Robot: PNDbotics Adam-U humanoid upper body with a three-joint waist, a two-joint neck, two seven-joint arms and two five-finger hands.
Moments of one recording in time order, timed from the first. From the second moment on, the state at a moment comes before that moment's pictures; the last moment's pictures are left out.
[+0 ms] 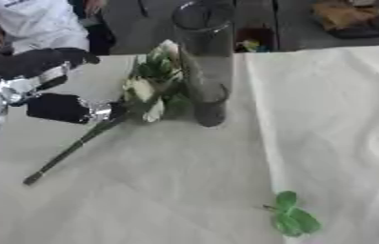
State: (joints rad) left arm -0.65 0.94 -0.30 -1.89 -0.61 0.56 -0.65; right arm -0.37 -0.37 -0.24 -1.98 -0.13 -0.58 -0.11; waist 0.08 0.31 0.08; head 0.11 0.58
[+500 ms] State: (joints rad) left arm -0.70 0.90 -0.35 -1.76 -0.67 0.54 -0.67; right arm -0.37 -0.37 -0.24 -1.98 -0.13 -0.57 -0.11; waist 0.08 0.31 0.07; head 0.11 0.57
